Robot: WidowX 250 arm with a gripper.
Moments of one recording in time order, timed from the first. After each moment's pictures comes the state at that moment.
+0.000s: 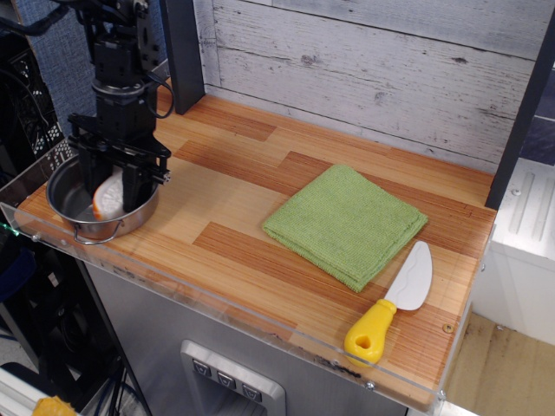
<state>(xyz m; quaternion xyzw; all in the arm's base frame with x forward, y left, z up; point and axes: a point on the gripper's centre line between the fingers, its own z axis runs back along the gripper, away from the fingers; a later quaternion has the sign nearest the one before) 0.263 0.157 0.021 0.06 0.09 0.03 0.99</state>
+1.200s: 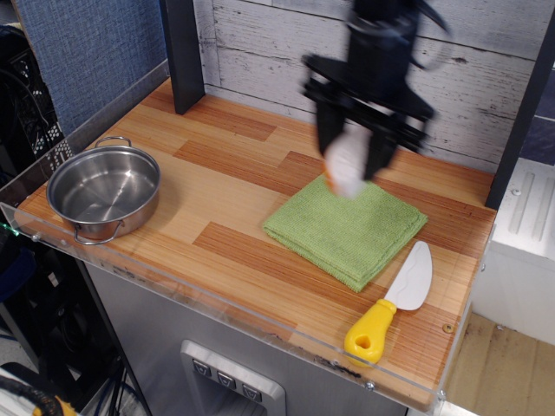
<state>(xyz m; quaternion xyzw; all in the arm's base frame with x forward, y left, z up) 0.321 -0.058 0.092 0.03 -0.01 -0.12 0.99</state>
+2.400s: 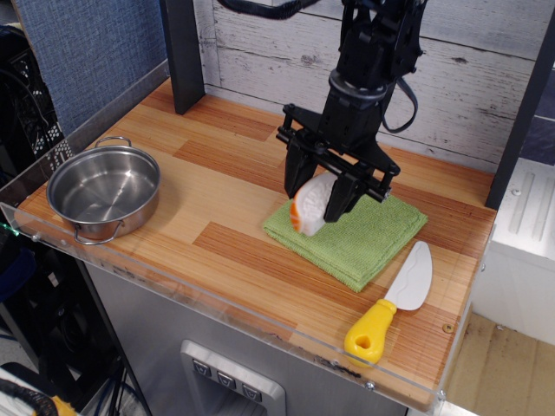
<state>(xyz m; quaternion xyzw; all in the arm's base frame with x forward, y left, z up) 0.314 -0.023 0.046 0.08 0.05 -0.09 0.99</state>
